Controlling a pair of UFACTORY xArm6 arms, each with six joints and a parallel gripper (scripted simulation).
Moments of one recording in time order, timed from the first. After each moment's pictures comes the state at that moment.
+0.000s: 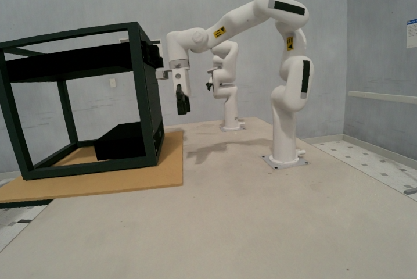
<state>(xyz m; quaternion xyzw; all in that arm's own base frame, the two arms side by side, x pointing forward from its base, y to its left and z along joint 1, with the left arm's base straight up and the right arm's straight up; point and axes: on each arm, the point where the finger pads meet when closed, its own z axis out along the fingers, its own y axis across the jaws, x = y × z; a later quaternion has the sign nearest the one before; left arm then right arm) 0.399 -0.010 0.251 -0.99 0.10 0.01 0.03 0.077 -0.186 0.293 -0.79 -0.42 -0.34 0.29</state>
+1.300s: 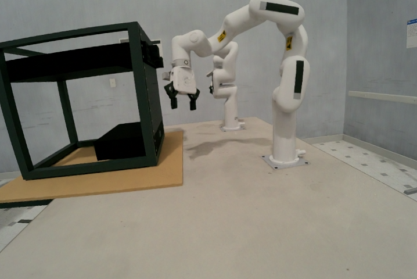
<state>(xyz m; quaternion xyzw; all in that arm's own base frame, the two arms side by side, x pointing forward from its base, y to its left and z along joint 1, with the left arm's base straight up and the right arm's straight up) 0.398 -0.048 0.261 -0.88 0.44 0.04 0.14 0.065 -0.215 0.273 -0.89 -0.26 -0.24 0.30</state>
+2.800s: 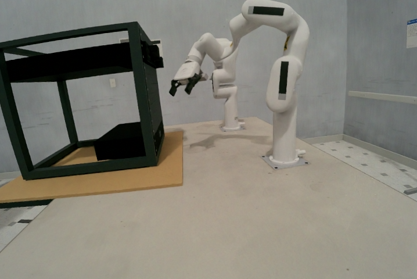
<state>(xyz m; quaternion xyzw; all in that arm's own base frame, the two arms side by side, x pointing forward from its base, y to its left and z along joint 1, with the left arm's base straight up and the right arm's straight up) 0.407 -0.145 0.316 -0.36 0.86 0.17 0.33 0.016 -0.333 0.239 -0.90 0.41 0.00 0.14</state>
